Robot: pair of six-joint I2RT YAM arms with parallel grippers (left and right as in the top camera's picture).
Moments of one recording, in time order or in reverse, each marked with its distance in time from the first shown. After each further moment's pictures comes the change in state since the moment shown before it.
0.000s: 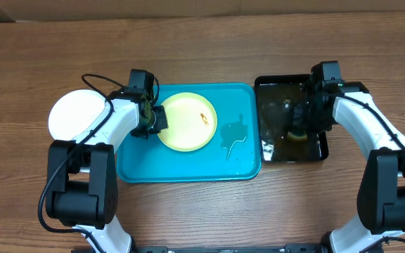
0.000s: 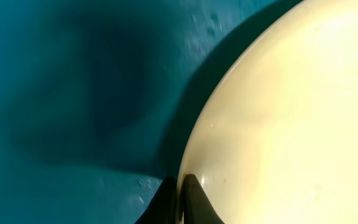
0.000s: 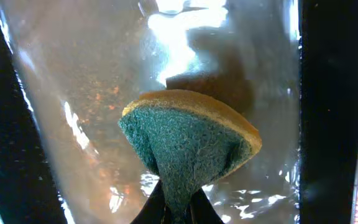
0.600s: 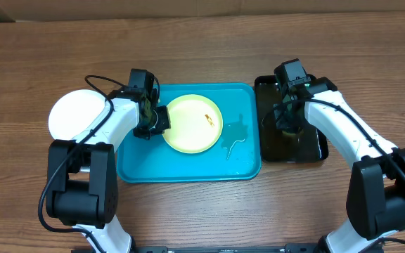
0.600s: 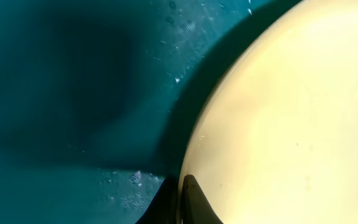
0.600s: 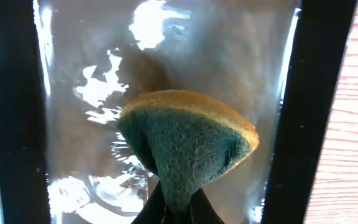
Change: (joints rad) left arm 0.000 0.002 0.012 -0.003 0.074 0.015; right arm 0.202 -0.004 0.074 -0.072 0.309 -0.037
